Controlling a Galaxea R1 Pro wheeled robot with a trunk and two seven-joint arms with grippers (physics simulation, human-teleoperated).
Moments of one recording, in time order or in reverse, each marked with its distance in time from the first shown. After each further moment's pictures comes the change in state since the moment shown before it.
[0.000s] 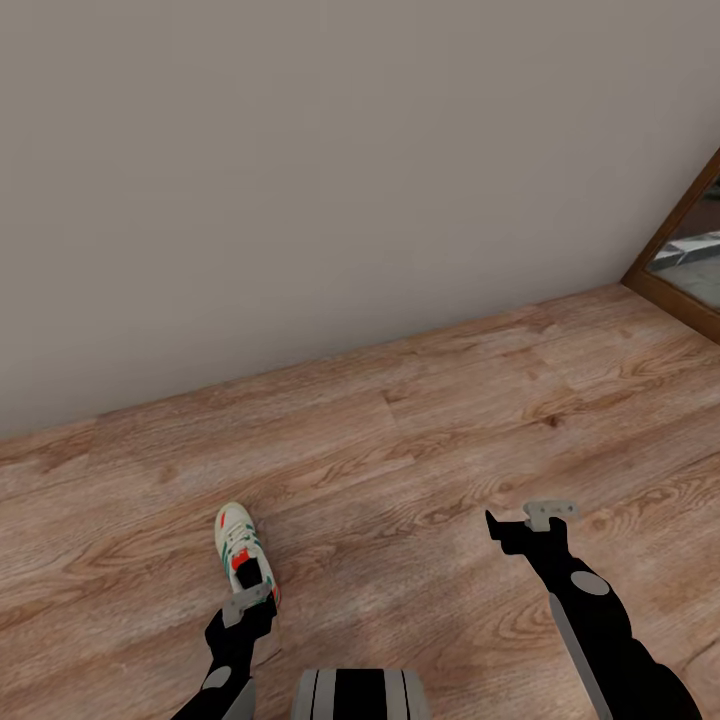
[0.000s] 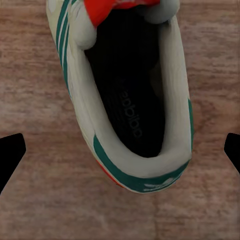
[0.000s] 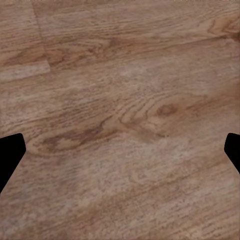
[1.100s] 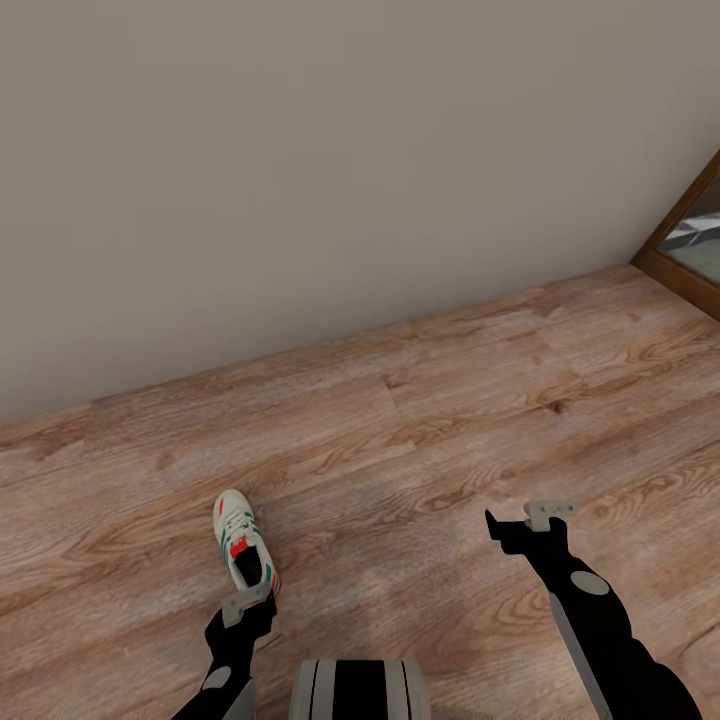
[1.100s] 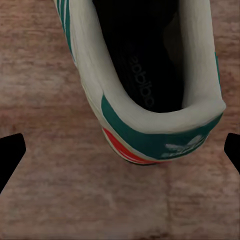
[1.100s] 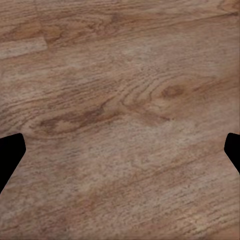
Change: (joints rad) left arm 0.002 0.000 0.000 -0.002 0.001 -0.004 0.000; right arm 0.000 0.000 0.000 0.000 0.000 0.000 0.000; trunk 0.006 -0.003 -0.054
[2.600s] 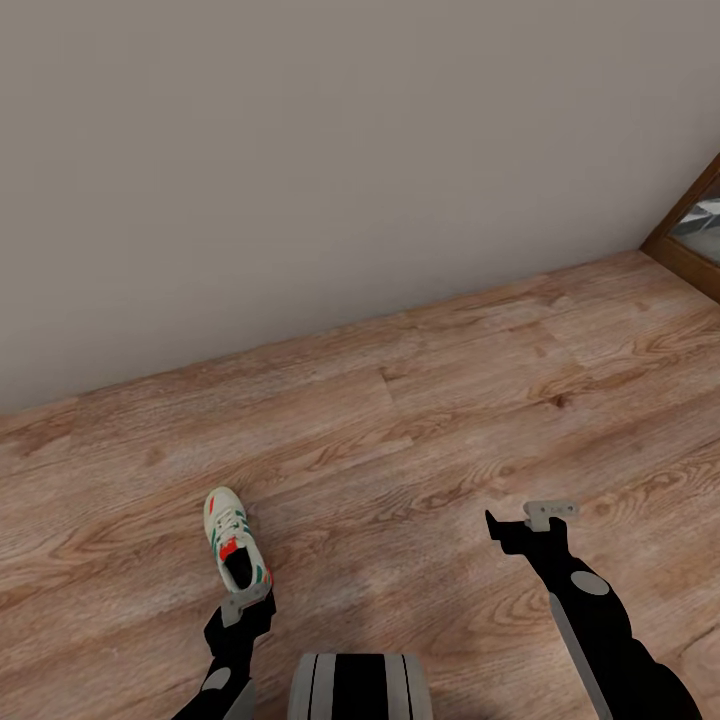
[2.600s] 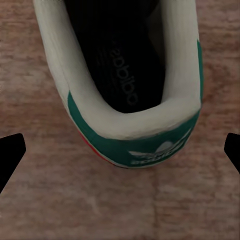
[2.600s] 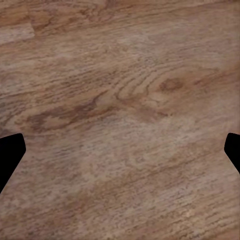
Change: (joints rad) left arm 0.001 0.000 0.000 0.000 -0.001 -0.025 0.000; right arm 0.000 0.000 0.000 0.000 0.000 0.000 0.000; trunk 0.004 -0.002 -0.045
